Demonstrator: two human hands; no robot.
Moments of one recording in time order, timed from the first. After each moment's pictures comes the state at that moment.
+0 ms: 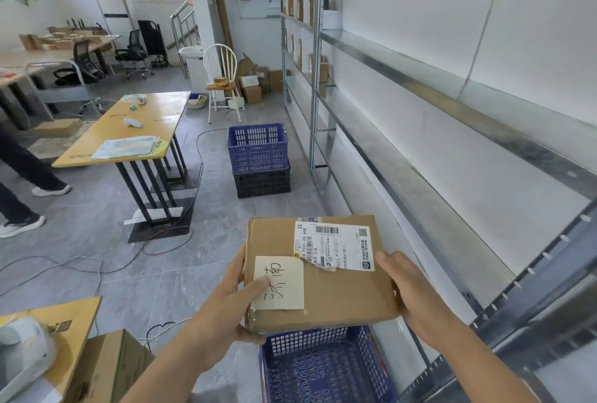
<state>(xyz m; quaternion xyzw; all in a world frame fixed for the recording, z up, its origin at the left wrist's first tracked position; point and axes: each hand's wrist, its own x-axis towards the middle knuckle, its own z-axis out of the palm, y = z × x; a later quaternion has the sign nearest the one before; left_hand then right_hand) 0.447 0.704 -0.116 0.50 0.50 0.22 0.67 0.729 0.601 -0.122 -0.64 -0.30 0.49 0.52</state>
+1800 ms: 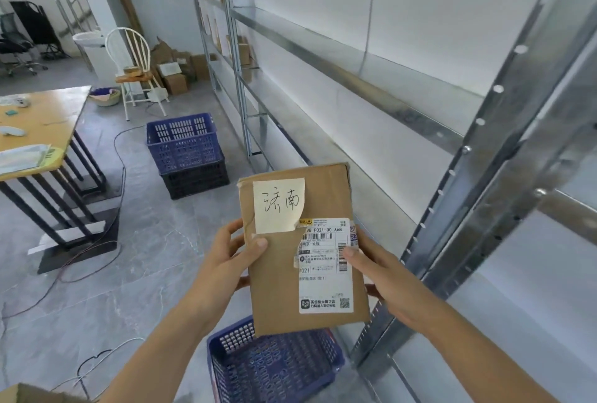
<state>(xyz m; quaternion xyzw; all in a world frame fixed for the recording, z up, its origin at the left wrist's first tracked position) 0.596 0.677 -0.101 0.57 0.38 0.25 0.69 0.811 0.523 -0.108 -0.65 -0.33 0.46 0.51</state>
